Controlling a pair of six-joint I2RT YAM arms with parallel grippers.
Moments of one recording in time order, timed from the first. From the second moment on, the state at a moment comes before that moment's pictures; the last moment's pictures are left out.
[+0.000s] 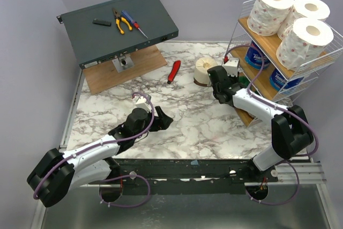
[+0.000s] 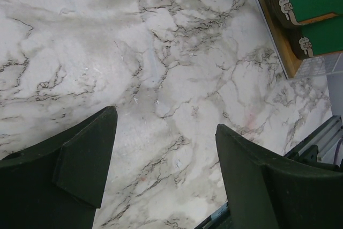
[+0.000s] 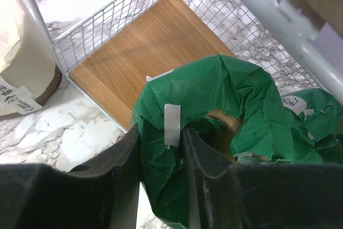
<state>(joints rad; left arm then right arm) -0.75 1.01 0.33 0.24 -0.06 -0.80 0.51 1.56 1.03 -0.28 0.95 0.35</state>
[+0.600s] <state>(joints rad) -0.75 1.00 0.33 0.24 -0.06 -0.79 0.47 1.56 1.02 -0.29 0.94 0.37</state>
